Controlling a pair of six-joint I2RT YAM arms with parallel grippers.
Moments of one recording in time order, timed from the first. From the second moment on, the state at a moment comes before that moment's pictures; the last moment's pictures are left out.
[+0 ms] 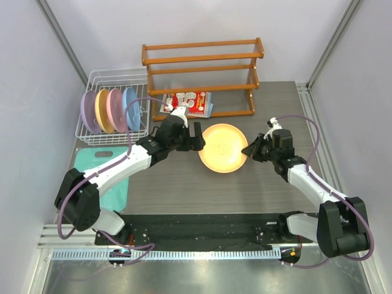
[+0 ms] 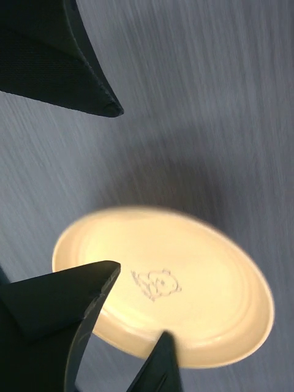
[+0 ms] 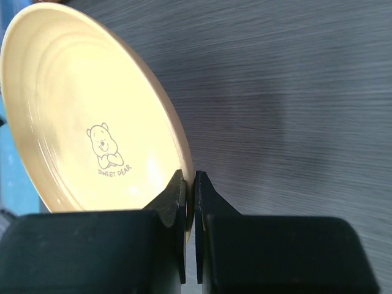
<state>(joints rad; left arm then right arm) -0.69 1.46 1.06 -0.20 -0.06 -0.55 0.17 1.17 0.57 0.02 -0.34 0.55</state>
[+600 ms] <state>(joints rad) -0.40 1.16 1.01 -0.23 -0.59 -0.30 0.14 1.36 0.62 -0.16 -0.17 0.51</state>
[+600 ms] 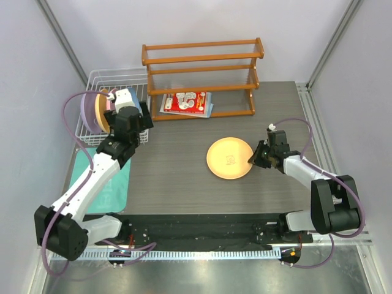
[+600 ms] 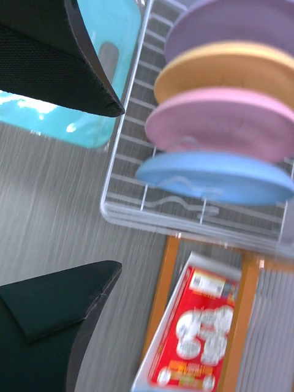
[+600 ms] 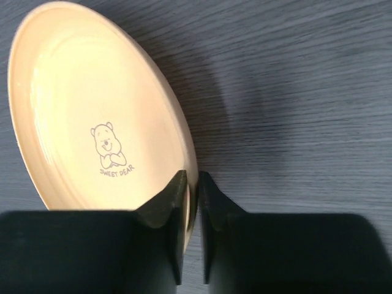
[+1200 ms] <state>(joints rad) -0.22 1.56 1.08 0.04 -0.61 -0.15 0.14 1.17 0.70 -0.27 0.04 0.44</state>
